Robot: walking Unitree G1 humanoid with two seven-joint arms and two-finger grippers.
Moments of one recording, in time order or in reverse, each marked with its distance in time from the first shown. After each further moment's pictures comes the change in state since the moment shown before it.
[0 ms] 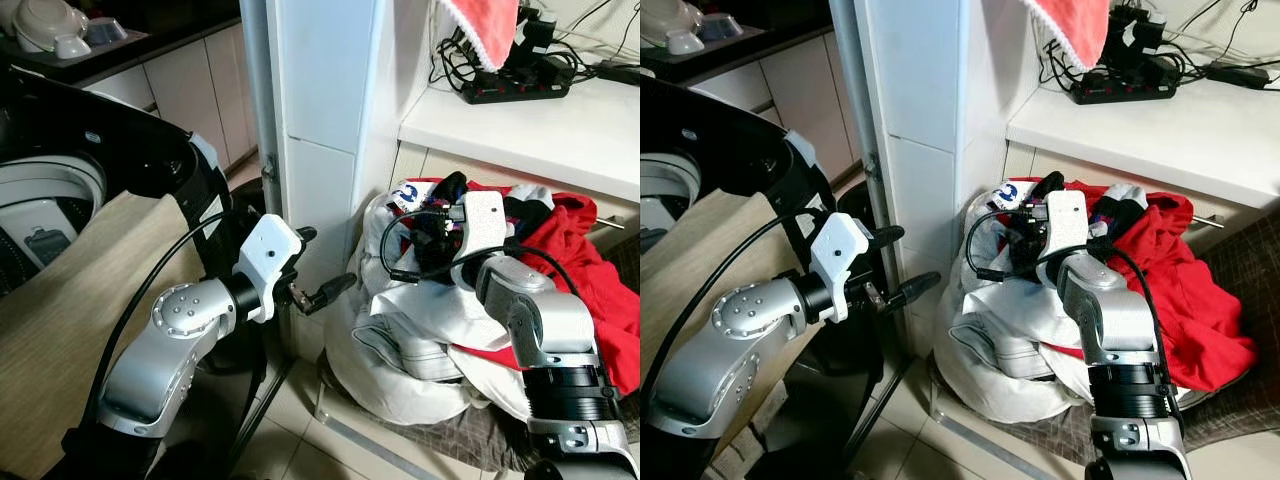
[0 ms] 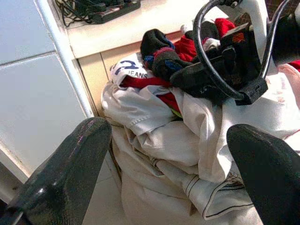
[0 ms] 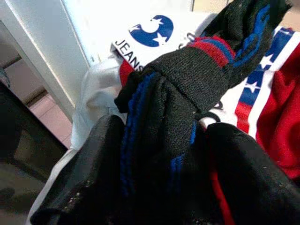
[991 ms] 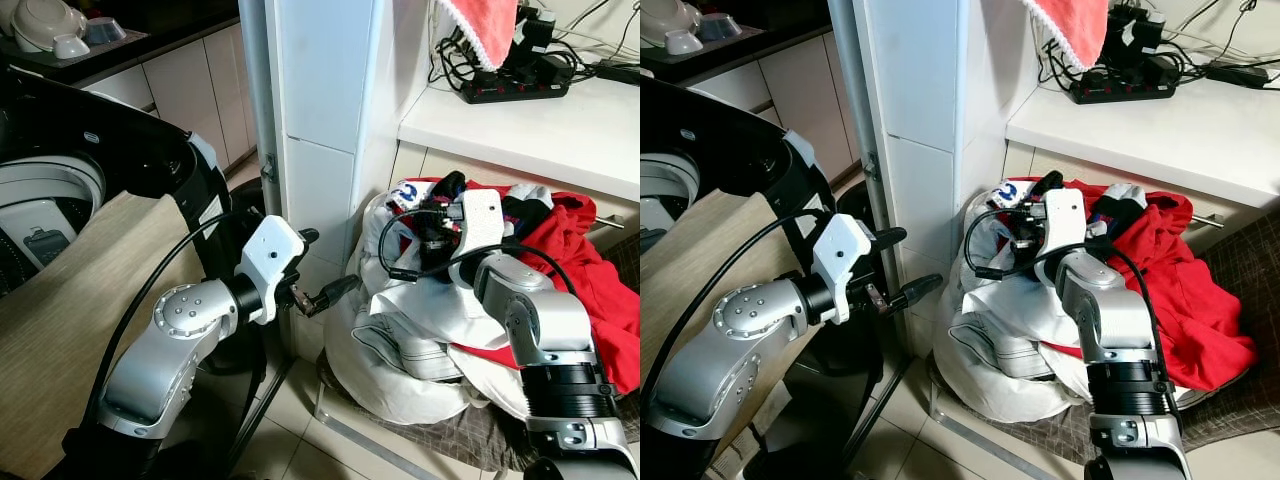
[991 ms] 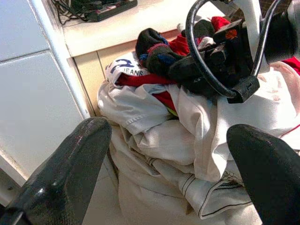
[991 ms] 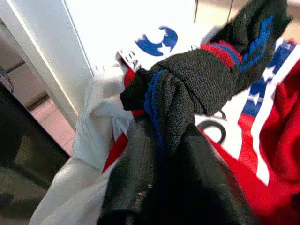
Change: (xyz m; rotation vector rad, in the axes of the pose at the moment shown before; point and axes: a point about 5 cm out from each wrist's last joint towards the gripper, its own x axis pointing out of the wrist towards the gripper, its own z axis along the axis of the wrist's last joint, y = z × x) left arm 0.001 -0.002 0.001 -0.003 0.005 -0.006; right arm 0.002 0.002 0.004 -0.024 -0.048 0.006
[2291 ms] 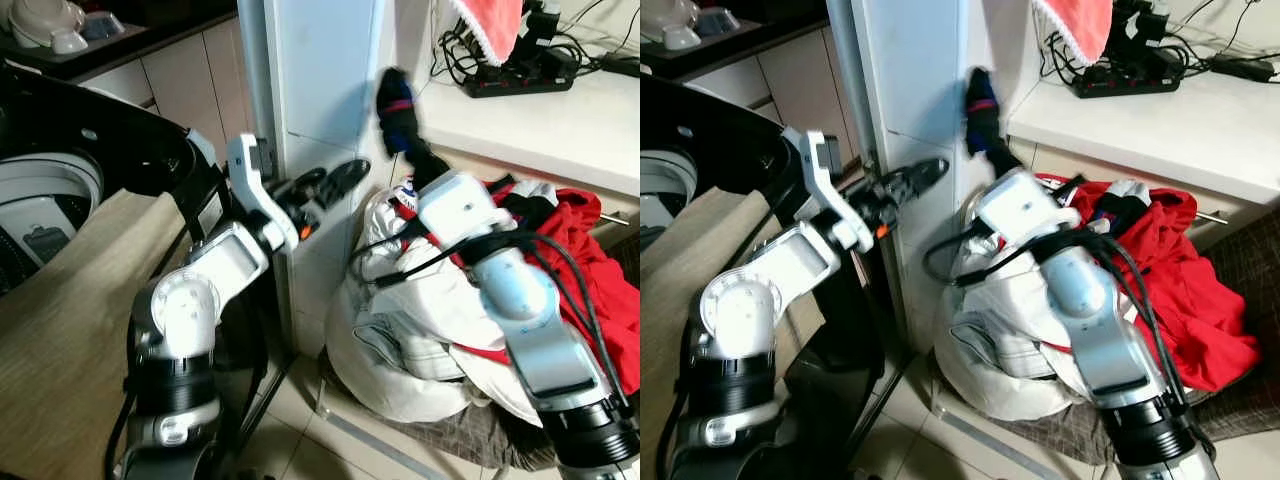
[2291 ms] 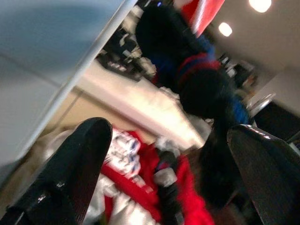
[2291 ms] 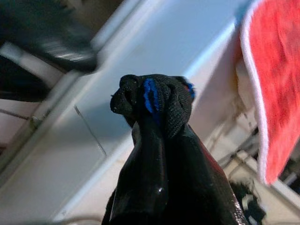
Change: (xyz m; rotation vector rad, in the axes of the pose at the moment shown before) left arm 0.032 0.035 0.056 -0.866 -0.379 0.045; right arm -0.054 0.055 0.055 -0.809 -0.769 0.020
